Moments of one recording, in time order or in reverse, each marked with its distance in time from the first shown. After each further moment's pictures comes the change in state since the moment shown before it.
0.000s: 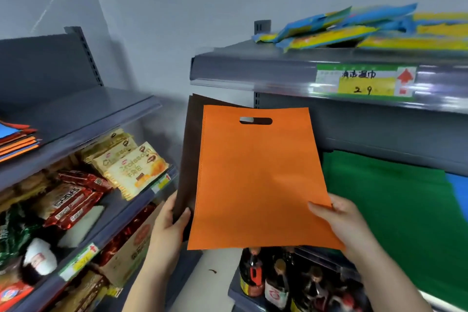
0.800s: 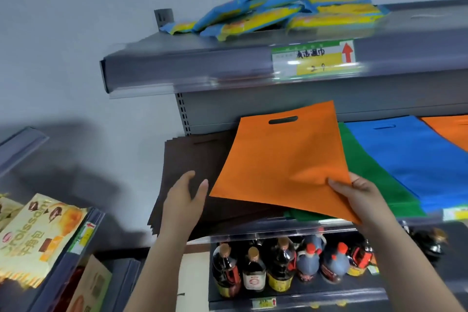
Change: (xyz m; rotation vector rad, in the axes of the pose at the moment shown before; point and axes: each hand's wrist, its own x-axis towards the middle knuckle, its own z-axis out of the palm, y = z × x) left_hand 0.089 0.029 0.079 0.599 -0.416 0.246; right_hand -0.042 0.014 -0.032 0.243 0.536 -0.053
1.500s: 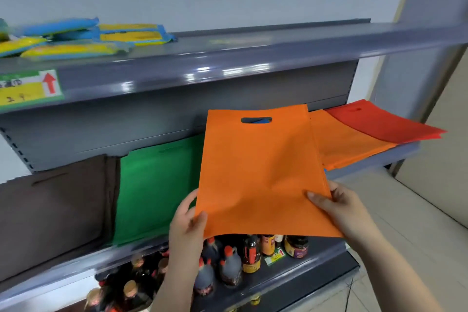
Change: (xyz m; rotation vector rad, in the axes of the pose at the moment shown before) left_hand -0.145 0.188 0.223 -0.574 -0.346 0.020; right_hand -0.065 -0.042 -0.288 -0.219 0.191 -0.154
